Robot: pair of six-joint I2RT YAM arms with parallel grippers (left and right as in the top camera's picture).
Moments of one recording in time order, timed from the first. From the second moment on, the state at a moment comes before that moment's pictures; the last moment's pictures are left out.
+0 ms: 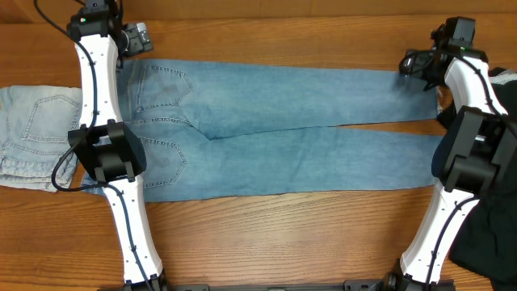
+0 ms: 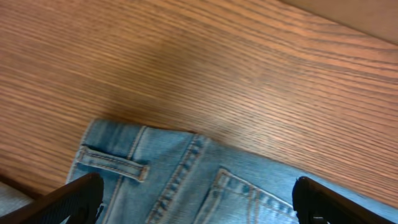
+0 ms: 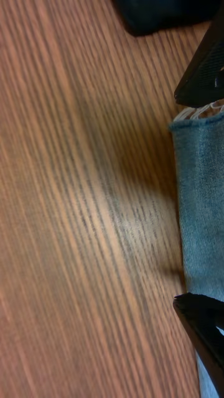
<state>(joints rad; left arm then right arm) 0.17 2.68 2.75 -1.13 -0.05 -0.21 -0.27 2.40 1.95 -0.61 0.00 0.05</state>
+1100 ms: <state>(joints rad) 0.26 2.81 2.75 -1.05 0.03 -0.13 -0.28 2.39 1.88 -0.60 0.00 0.04</state>
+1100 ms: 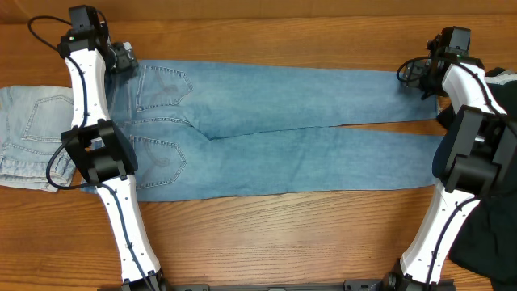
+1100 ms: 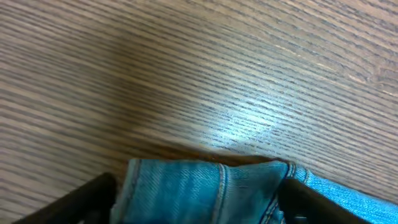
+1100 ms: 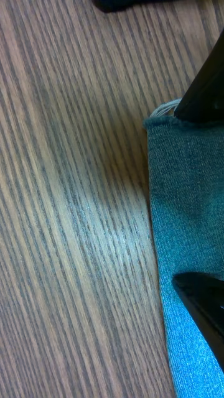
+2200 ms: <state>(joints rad) 0.26 2.75 2.76 -1.14 0.12 -0.06 -0.28 2.39 1.86 -0.47 -0.07 0.04</state>
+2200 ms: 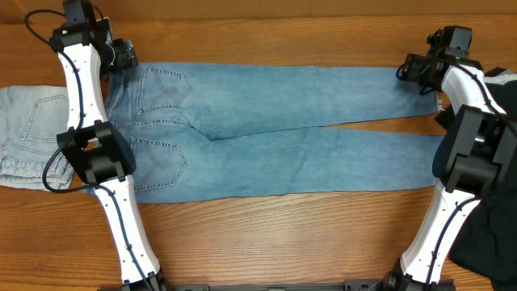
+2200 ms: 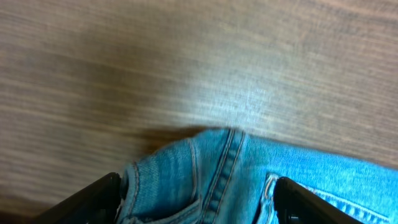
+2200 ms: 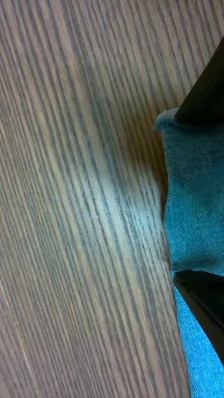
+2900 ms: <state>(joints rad) 0.17 2.75 2.68 -1.02 0.03 0.71 -0.28 2.40 1.86 -0.51 -0.07 0.04</state>
